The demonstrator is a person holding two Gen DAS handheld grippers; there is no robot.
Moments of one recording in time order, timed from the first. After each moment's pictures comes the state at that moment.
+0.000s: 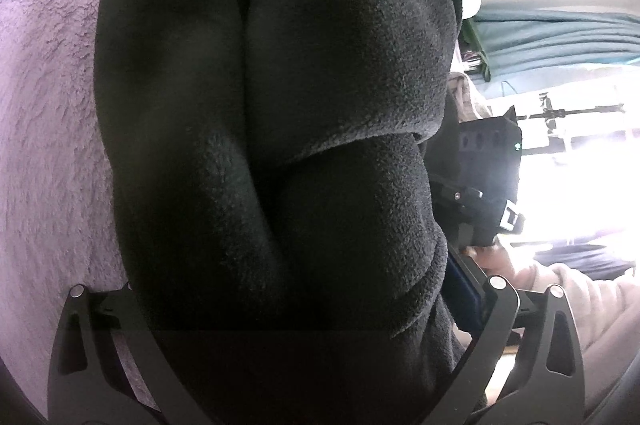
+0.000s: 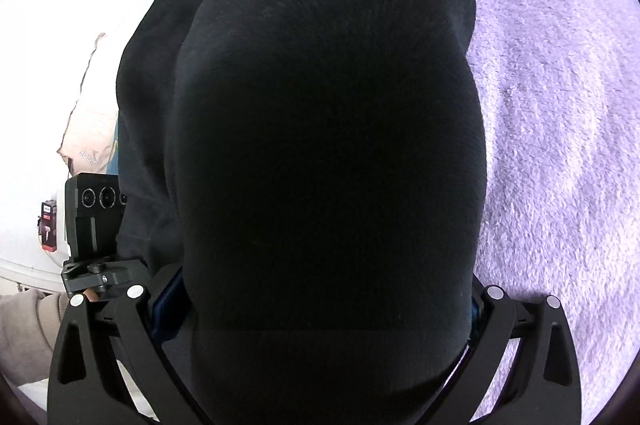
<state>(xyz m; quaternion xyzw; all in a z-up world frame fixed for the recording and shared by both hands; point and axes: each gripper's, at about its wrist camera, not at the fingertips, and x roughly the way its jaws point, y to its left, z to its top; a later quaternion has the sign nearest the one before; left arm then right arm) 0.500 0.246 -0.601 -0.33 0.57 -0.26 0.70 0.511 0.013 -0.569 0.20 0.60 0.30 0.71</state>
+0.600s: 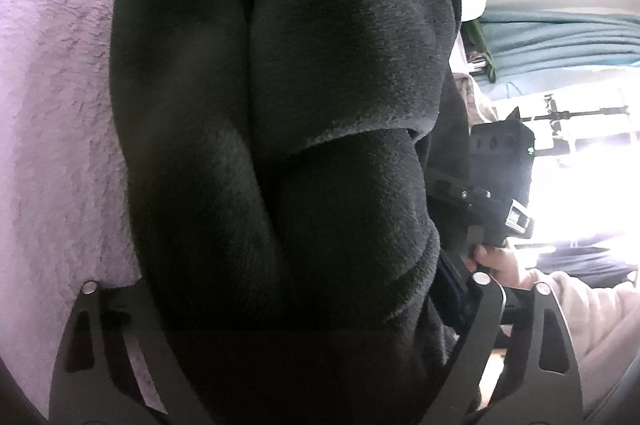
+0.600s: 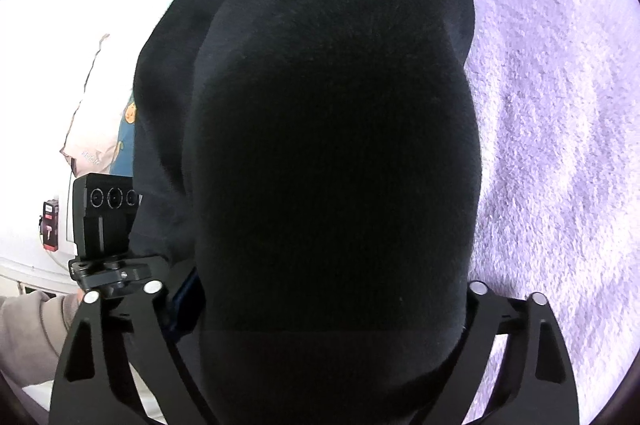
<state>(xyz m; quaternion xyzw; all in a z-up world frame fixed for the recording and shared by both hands) 0.490 0.246 -0.597 -0.33 0.57 -0.25 0.71 0.502 0.028 -0.558 0.20 0.59 0.31 0.72</state>
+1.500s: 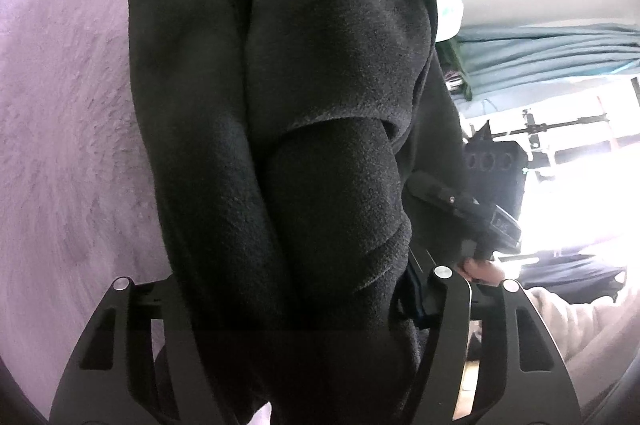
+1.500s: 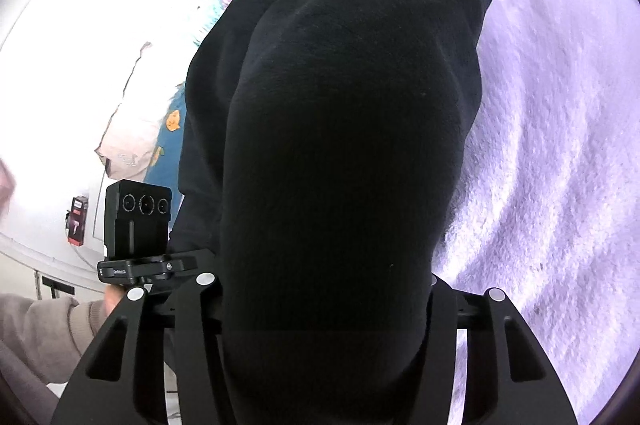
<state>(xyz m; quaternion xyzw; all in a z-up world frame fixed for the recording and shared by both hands) 0.453 0.264 -0.560 -0.36 0.53 -0.26 0.72 0.478 0.025 -0.502 0.22 0.54 0.35 0.73</state>
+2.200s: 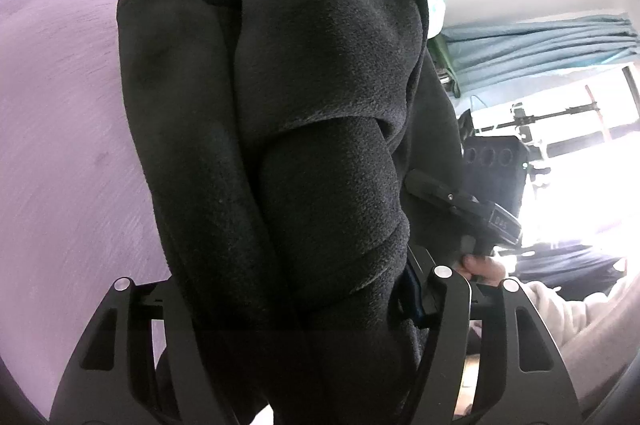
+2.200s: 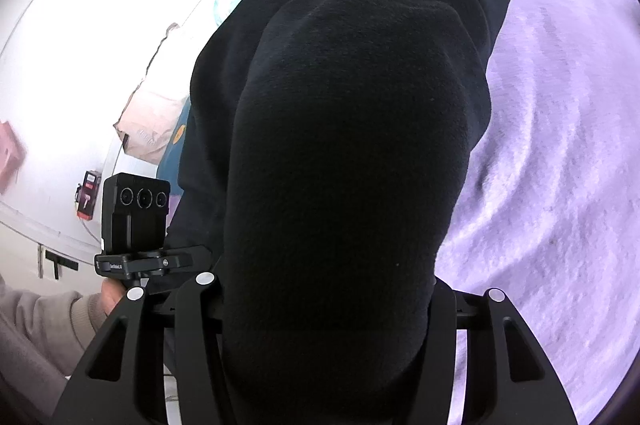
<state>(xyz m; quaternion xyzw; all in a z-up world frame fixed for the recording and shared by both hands) 0.385 0.262 -0.507 -0.36 0.52 -0.25 0.73 0.424 0.018 -0.451 0.20 0.54 0.37 0.73</state>
